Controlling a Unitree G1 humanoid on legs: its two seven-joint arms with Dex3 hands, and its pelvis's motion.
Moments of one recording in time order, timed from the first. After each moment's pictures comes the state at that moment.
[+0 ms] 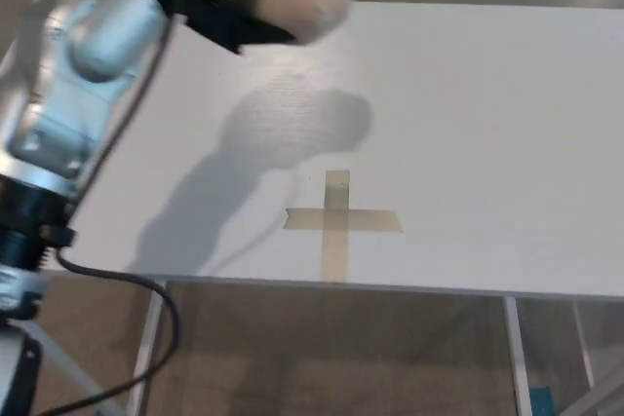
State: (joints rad) left_arm -0.94 0.54 -0.17 0.39 0.45 -0.21 -0.27; right_arm -0.21 -0.26 -0.30 1.33 0.02 -0.08 0.05
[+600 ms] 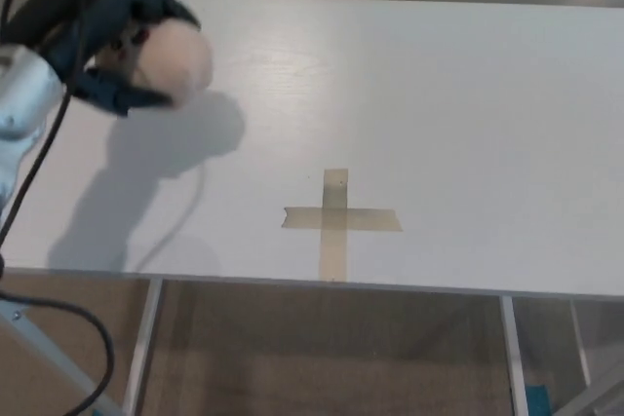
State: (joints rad) left_arm -0.85 0.62 -0.20 0.75 0.50 -0.31 -0.15; right_arm -0.22 -0.26 -0.30 1.33 0.02 -0.07 0.04
